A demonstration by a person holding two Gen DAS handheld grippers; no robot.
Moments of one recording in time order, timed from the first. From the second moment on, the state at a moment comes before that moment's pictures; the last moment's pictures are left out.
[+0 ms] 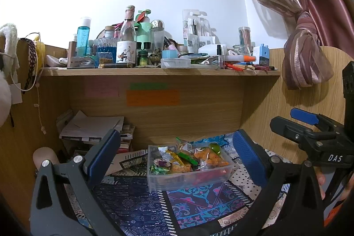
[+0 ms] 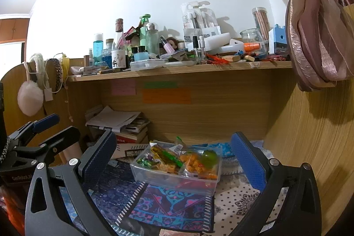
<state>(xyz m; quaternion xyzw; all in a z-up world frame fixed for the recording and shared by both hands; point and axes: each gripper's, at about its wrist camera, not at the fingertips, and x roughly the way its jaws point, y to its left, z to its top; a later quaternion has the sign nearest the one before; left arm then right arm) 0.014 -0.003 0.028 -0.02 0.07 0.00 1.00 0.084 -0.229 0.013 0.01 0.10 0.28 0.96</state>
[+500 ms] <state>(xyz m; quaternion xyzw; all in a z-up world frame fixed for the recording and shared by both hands) 0.021 -0.004 0.025 -0.02 0.07 -0.01 1.00 0.090 -0.234 0.011 0.01 0.10 0.28 0.96</state>
